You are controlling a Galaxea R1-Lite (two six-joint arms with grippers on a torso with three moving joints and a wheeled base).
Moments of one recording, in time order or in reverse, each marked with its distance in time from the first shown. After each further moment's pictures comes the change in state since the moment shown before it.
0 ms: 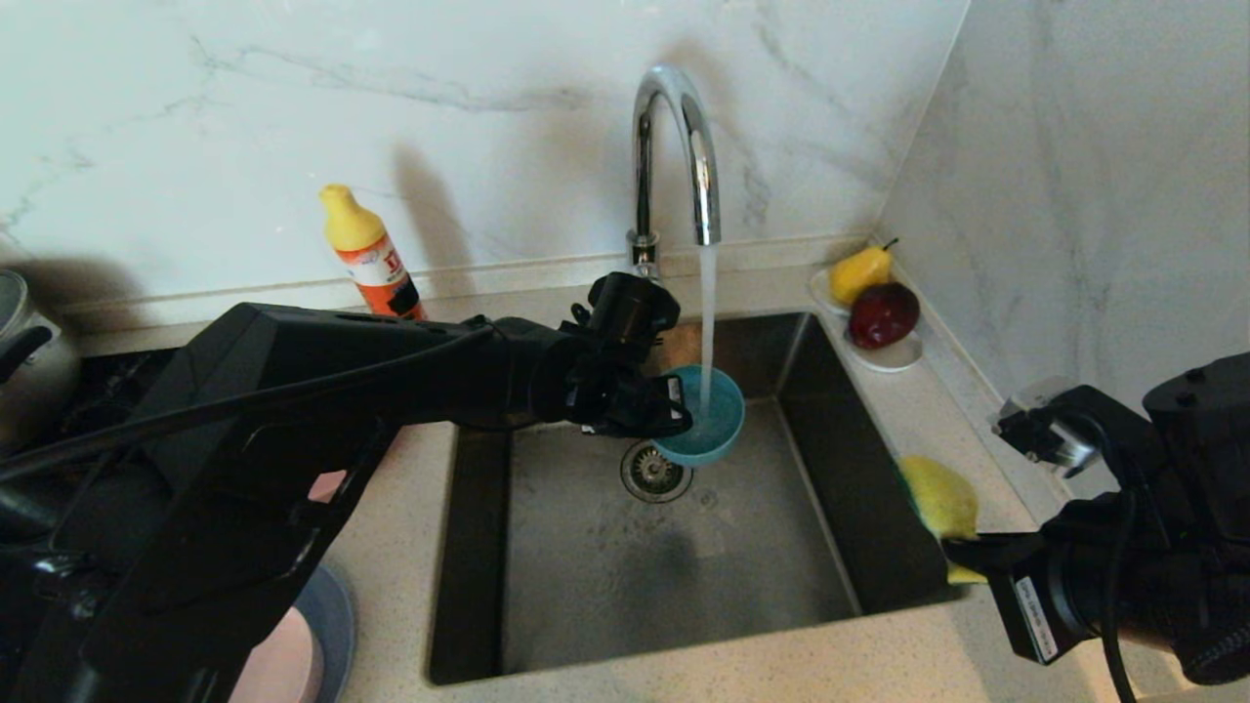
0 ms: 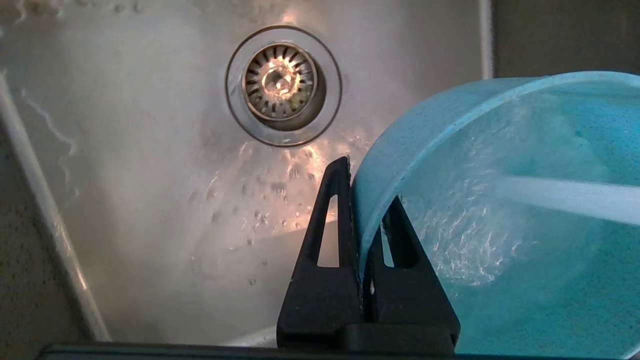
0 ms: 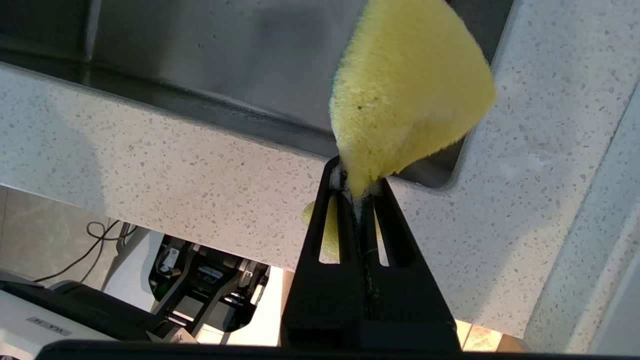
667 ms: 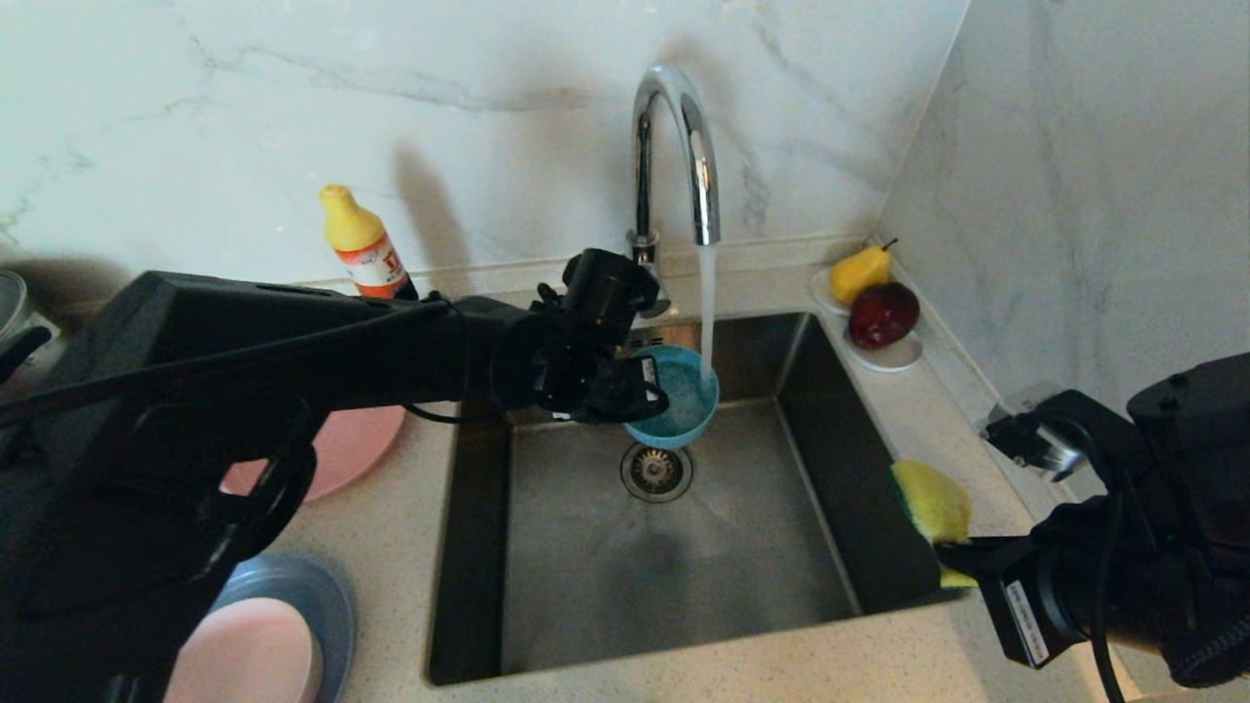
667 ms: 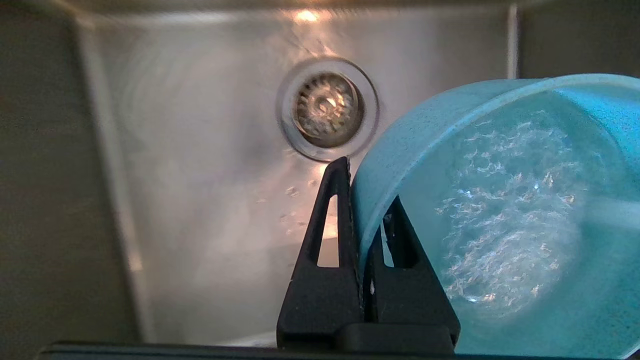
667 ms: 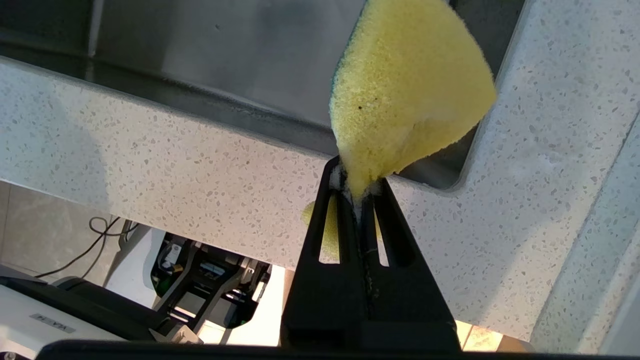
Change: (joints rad) left arm 0.016 -0.108 0.089 -0.005 0.107 -0.023; right arm 0.009 0.014 0.000 -0.002 0.003 0.003
